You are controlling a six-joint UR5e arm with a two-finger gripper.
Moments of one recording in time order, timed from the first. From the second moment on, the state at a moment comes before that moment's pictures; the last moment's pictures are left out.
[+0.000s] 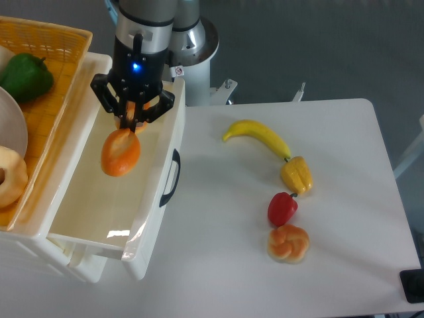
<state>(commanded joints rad) 2.29 -1.61 -1.50 -1.40 1.23 0.37</state>
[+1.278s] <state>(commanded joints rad) 2.31 -1.63 -1.50 -1.37 1.25 0.40</state>
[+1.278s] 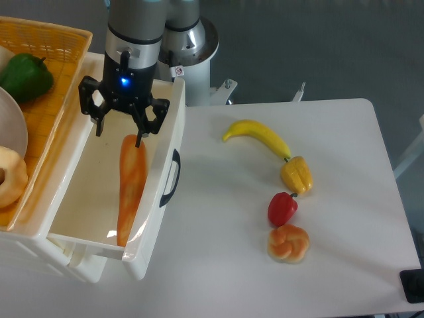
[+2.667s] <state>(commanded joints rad) 2.52 -1.80 -1.49 -1.26 1.71 0.80</state>
